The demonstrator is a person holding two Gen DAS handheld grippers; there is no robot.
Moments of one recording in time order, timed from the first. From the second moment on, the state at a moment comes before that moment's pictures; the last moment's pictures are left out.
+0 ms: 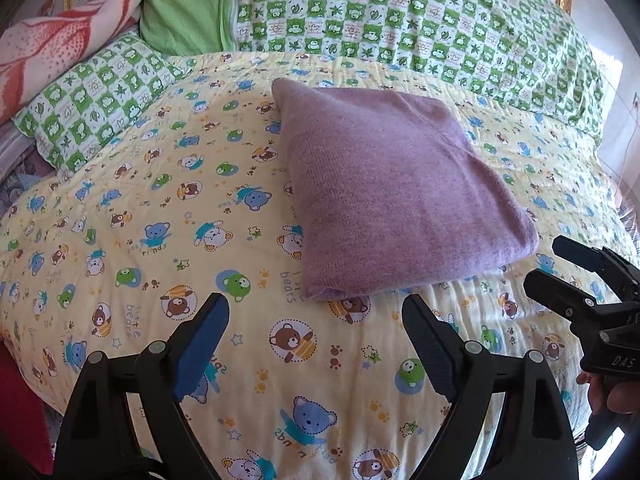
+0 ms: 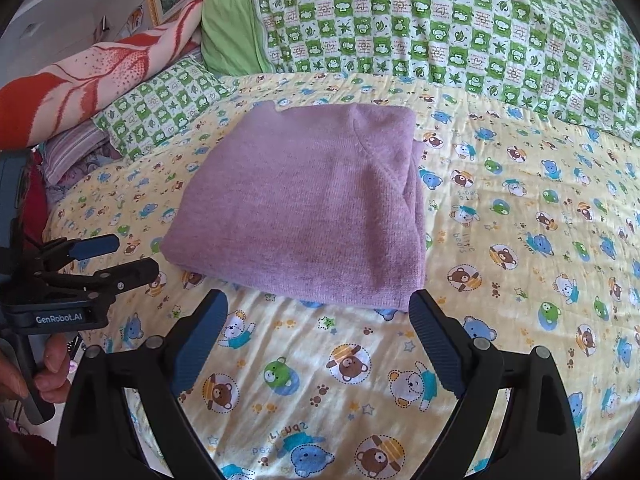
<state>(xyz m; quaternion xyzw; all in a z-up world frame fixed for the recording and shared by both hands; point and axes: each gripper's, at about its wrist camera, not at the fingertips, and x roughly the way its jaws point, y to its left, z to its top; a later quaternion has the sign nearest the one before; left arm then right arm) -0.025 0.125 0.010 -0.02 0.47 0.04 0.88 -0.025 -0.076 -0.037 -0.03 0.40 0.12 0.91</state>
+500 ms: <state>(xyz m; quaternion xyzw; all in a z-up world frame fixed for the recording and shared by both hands) -0.032 0.113 0.027 0.00 0.44 0.04 0.89 -0.016 -0.077 -0.042 -0.02 0.41 0.12 0.90</state>
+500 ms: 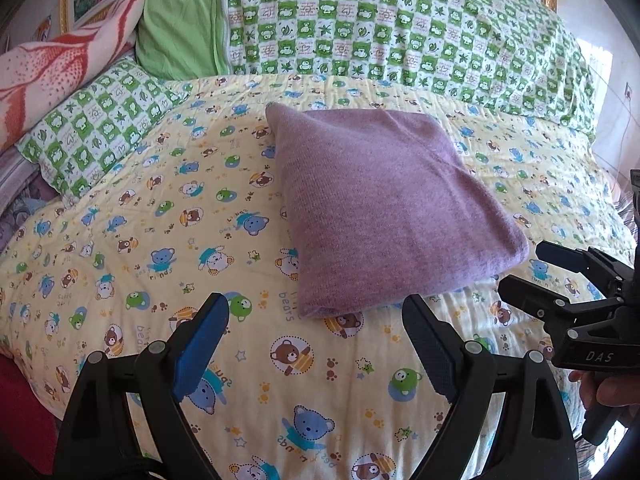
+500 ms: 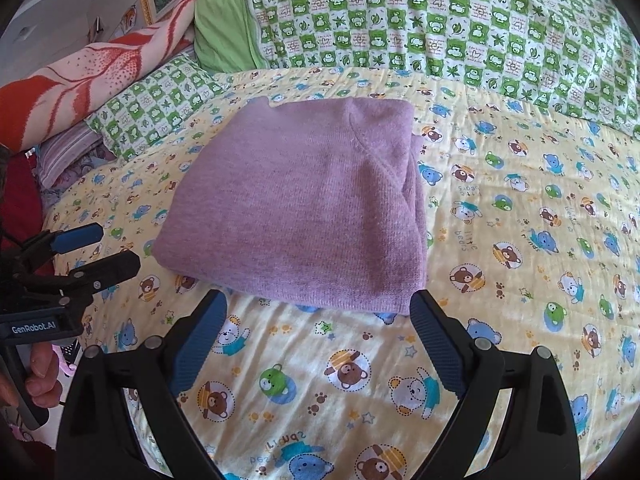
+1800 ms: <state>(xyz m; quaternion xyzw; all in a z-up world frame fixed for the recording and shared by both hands) -0.043 0.100 0.036 0.00 0.44 0.04 0.90 -0.019 -0.078 -0.028 -0.01 0.40 0.12 0.91</state>
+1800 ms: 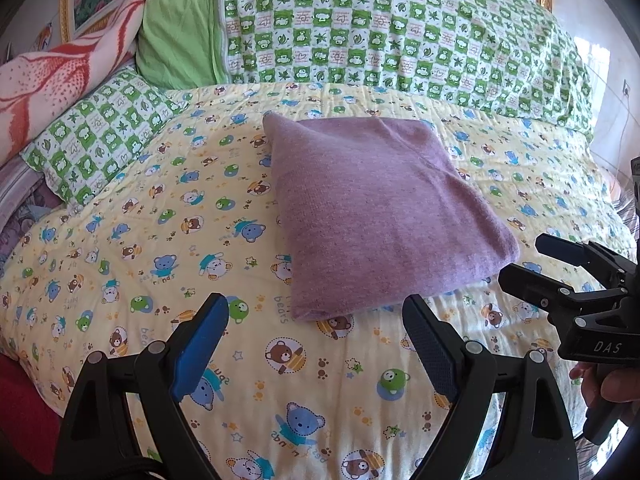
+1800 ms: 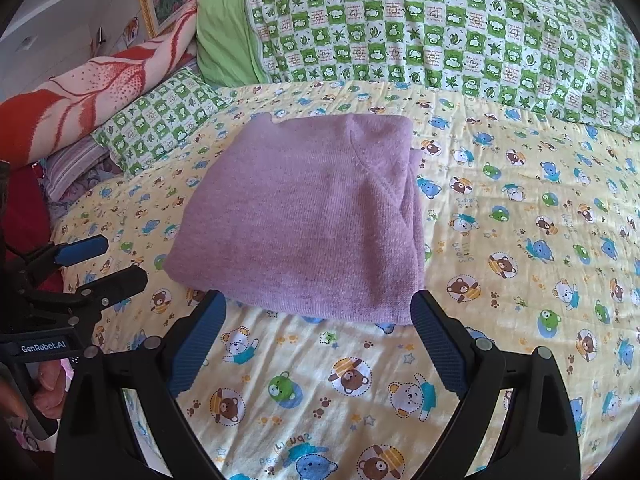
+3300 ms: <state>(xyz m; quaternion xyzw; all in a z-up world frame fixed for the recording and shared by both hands) -0.031 0.090 0.047 0.01 0.43 0.05 0.90 -0.007 -0.080 -0.012 0.00 0.38 0.13 0.91</state>
